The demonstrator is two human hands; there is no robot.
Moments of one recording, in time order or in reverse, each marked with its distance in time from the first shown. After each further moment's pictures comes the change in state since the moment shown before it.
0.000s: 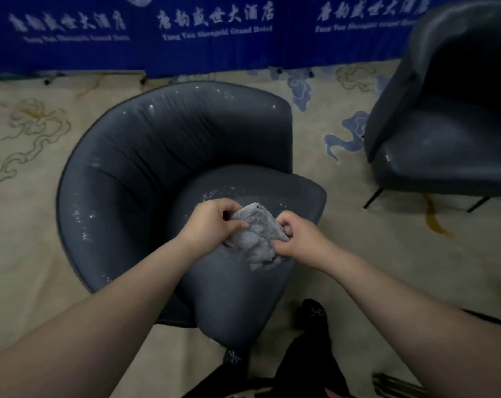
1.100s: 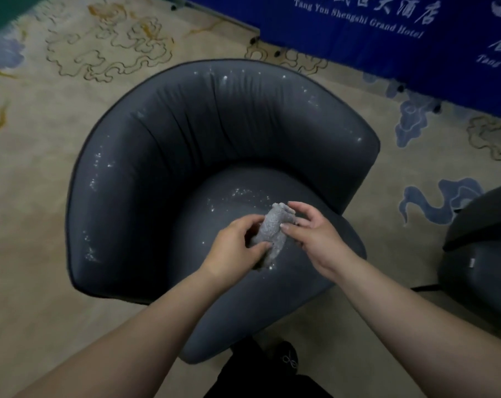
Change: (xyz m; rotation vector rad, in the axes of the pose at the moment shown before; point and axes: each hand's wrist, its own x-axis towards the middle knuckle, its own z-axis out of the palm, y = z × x) left_hand 0.082 -0.007 0.074 -0.248 0.444 -0.291; right_hand 0.164 -0.012 -0.059 0.495 -0.331 0.133
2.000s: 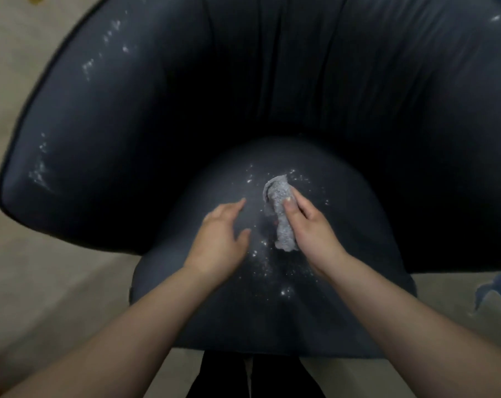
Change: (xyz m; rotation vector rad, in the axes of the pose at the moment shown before) left_hand 0.072 -0.161 0.041 0.139 0.357 -0.436; right_hand 0.206 0.091 0.046 -0.456 -0.398 0.033
